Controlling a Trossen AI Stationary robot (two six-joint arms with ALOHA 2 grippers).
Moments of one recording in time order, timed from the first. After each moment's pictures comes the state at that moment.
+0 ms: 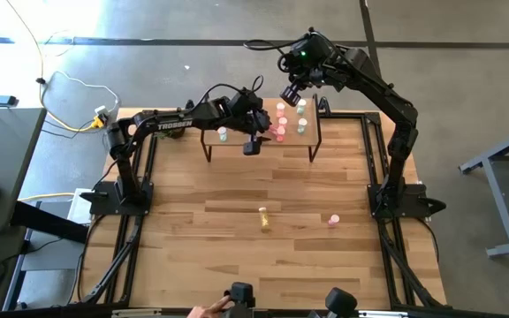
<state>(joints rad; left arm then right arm) 0.56 1.85 1.47 -0.36 0.17 0.54 -0.53 1.88 2.35 -1.26 0.28 -0.15</state>
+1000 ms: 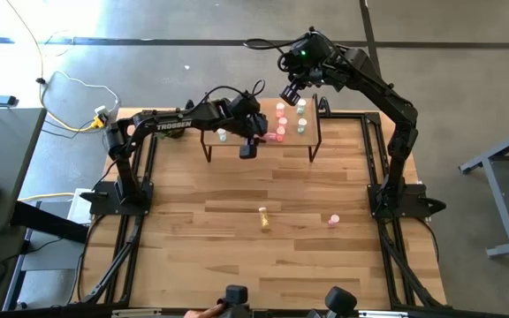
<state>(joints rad) 0.56 1.85 1.48 -0.49 0.15 0.52 -0.53 1.88 2.35 -1.24 0.28 -0.17</state>
